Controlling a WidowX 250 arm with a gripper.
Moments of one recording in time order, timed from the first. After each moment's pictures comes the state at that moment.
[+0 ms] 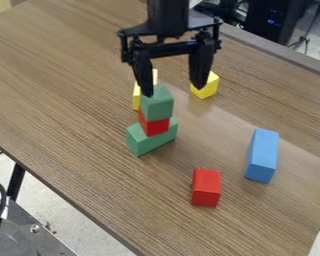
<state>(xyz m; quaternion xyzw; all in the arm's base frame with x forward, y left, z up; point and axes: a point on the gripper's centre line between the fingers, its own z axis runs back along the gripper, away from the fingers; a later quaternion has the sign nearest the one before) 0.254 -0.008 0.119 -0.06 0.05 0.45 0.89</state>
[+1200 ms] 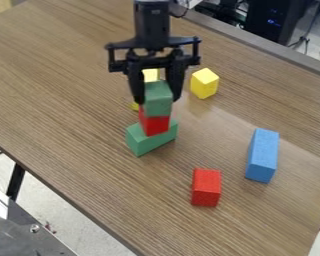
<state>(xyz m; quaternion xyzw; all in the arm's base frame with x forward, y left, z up) 0.255 0.008 0.093 -0.05 0.12 0.41 0.90</state>
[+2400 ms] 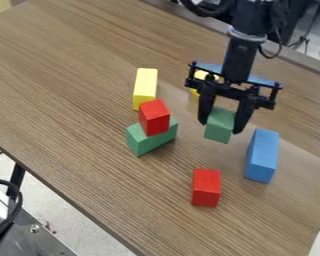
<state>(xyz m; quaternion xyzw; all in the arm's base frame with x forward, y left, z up) 0.291 -0.065 0.060 -0.01 0.10 0.15 0.98</state>
